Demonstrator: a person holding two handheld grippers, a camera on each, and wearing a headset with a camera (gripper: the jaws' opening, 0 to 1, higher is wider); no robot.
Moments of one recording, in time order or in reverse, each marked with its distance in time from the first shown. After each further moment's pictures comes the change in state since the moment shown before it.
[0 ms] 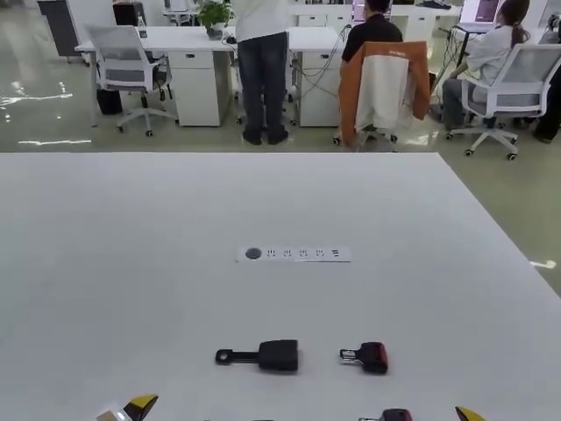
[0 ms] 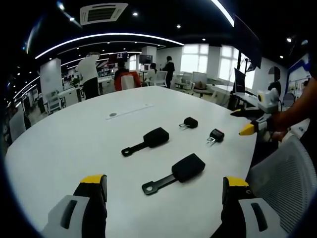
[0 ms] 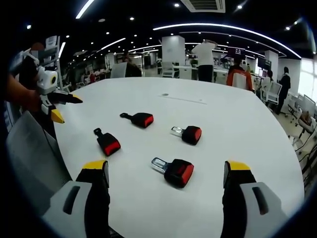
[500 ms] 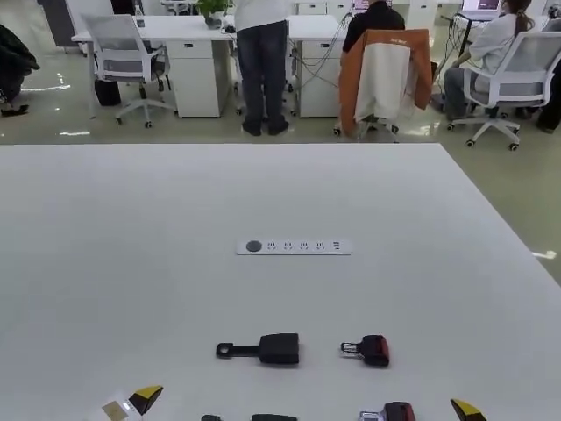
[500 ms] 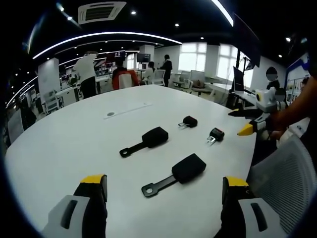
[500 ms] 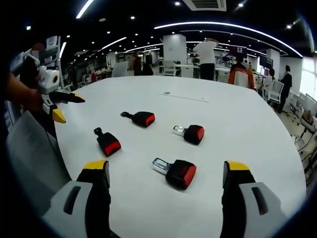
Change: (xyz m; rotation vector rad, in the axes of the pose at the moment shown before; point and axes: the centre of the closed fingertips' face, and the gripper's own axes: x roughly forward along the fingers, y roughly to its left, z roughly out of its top) left arm 0.005 -0.010 0.013 0.009 0.014 -0.019; right arm 0.008 0.003 0.001 0.003 0.011 0.018
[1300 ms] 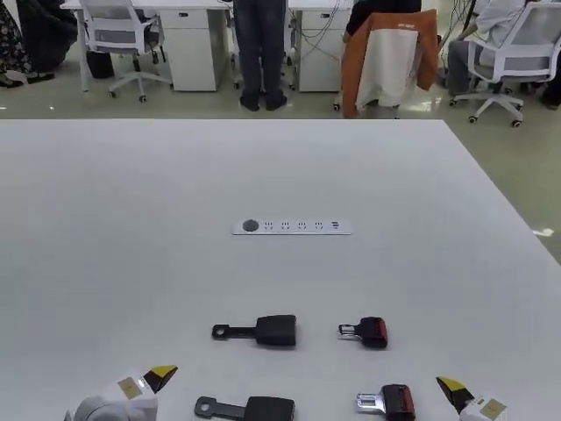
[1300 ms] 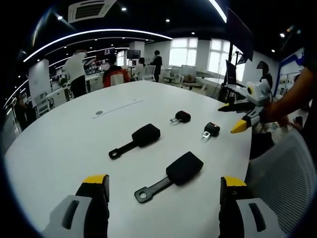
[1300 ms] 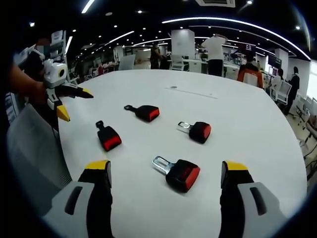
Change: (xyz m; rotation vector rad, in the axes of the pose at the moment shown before) left arm 0.028 0.000 -0.013 0.044 0.044 -0.078; right arm 0.017 0.003 -0.007 -0.040 0.056 0.066
